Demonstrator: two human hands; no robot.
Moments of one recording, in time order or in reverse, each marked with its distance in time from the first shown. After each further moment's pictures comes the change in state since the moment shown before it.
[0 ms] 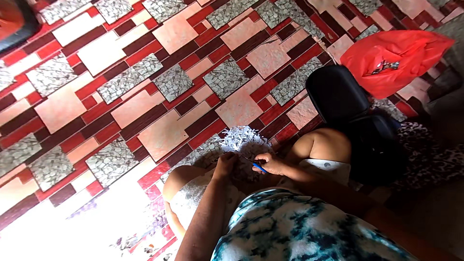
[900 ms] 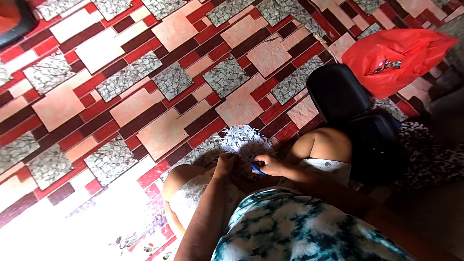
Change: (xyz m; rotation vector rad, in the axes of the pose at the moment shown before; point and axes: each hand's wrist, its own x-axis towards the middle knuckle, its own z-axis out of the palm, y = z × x) left_hand 0.000 0.001 0.005 -0.050 0.033 -0.061; right_hand 0.001 0.001 0.000 -0.275 -0.015 -0.045
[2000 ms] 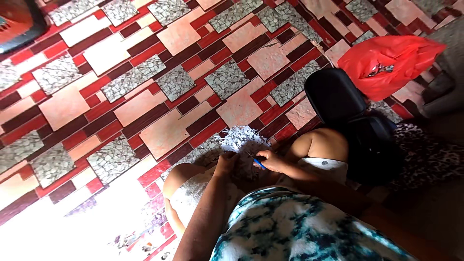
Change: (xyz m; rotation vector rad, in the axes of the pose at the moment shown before) left_hand 0.000 -0.001 -0.002 0.101 -0.024 0.065; right_hand 0.000 -0.002 0.000 0.205 0.112 0.121
